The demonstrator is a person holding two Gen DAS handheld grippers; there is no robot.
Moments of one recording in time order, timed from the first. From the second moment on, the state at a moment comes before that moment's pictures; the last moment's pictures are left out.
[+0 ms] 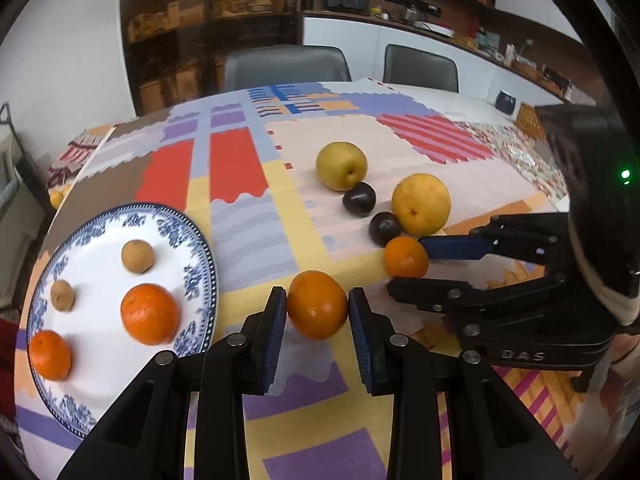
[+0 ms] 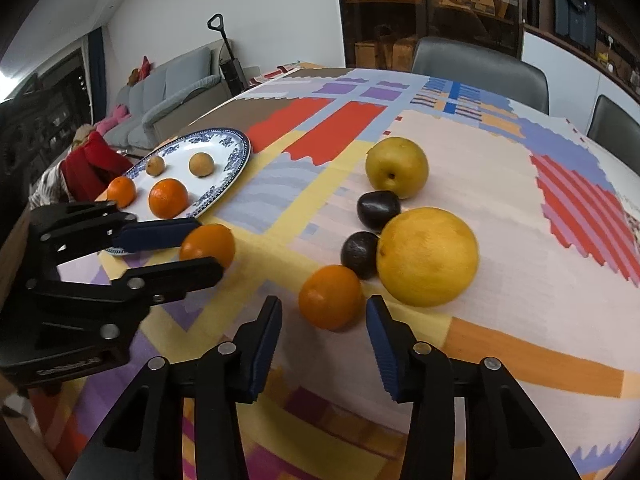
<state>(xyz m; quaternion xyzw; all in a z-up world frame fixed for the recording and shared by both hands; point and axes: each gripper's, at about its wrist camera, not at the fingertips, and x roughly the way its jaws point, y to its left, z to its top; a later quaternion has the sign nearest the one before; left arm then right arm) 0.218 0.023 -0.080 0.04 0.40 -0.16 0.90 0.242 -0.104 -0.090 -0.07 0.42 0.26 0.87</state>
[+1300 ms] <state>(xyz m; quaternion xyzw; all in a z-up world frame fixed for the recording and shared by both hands) 0.171 0.117 -0.029 0.00 0.35 -0.03 0.93 0.213 -0.031 -0.020 -0.04 0.36 0.29 0.89</state>
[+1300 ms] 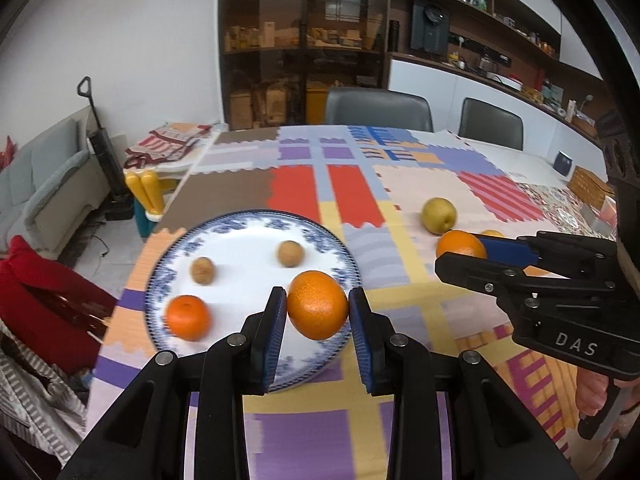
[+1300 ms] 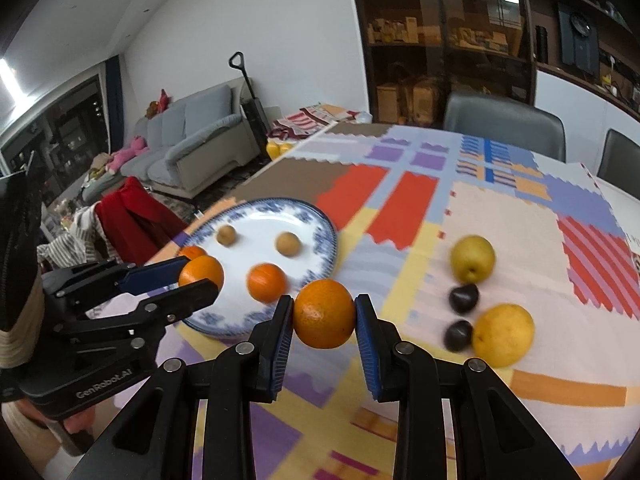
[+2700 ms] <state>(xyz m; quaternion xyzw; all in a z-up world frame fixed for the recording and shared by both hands) 0.253 0.241 -0.078 -0.02 0.44 -0.01 0.90 0.281 0.118 -0.073 -0.10 0.43 0.31 0.84</state>
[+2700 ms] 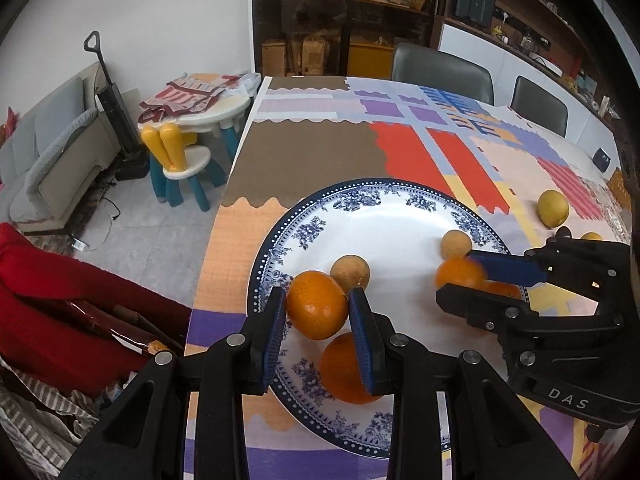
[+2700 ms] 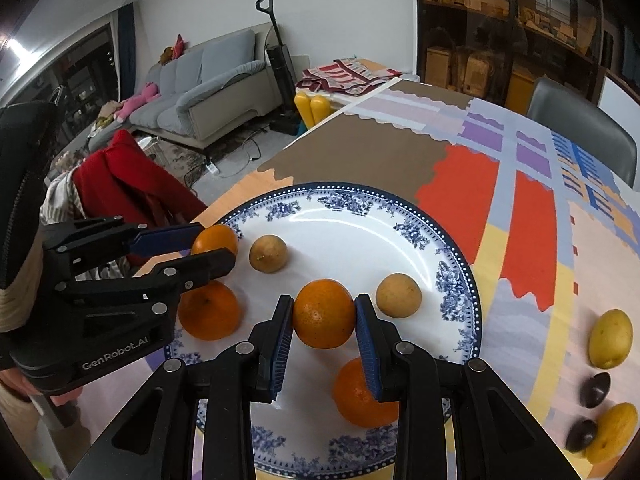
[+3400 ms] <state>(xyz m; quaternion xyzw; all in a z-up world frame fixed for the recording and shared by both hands) 0.206 0.192 -0.017 0.01 0.38 -0.02 0.93 0.241 0.057 -0.019 -0.08 0.37 0.27 0.88</state>
